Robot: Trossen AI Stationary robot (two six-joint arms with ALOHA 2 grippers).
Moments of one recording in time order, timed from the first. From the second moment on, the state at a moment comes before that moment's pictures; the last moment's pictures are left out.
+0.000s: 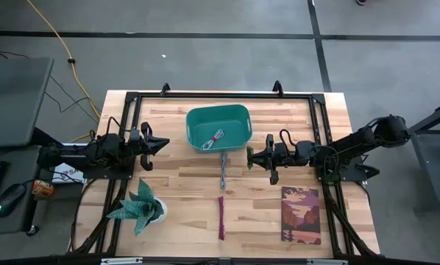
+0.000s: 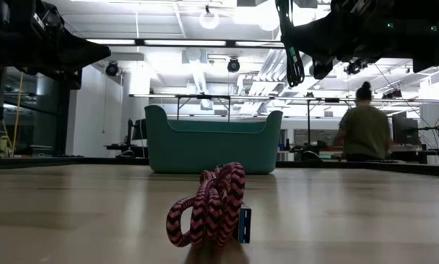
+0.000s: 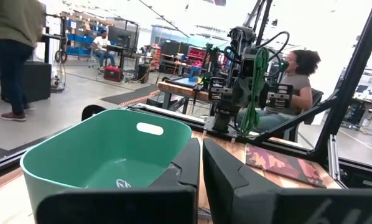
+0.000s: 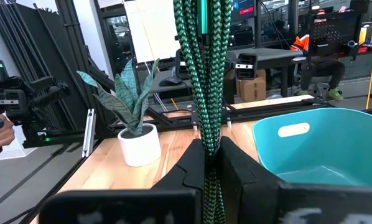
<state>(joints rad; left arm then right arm) 0.13 0.03 0.01 0.12 -0.20 -0.18 0.14 1.25 0.29 1.01 0.10 0.12</state>
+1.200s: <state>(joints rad) 0.13 0.03 0.01 0.12 -0.20 -0.18 0.14 1.25 0.29 1.01 0.10 0.13</state>
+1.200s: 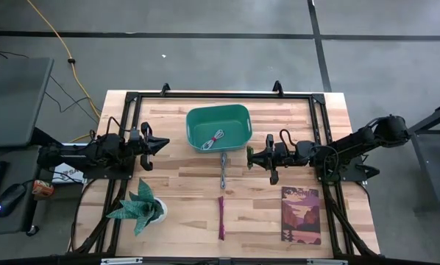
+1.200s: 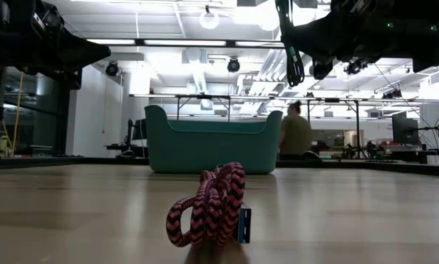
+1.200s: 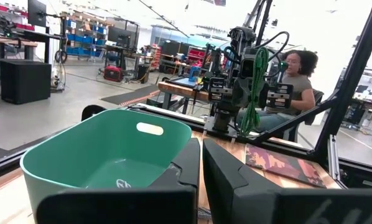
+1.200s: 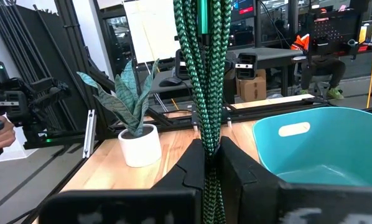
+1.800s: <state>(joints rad) 0.13 0.04 0.01 0.17 -0.01 -0.23 0.14 1.25 0.29 1.01 0.10 0.12</state>
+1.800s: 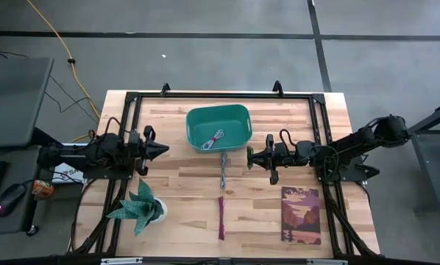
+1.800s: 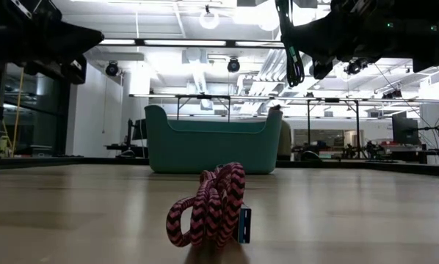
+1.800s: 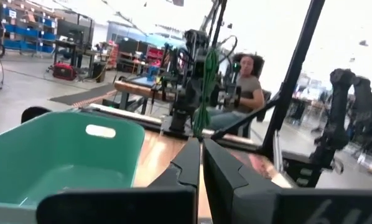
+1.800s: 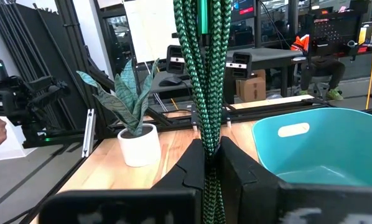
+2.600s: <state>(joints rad) 0.12 0.81 0.21 0.79 -0.04 -0.13 0.10 1.29 0.38 0.93 0.12 0.13</state>
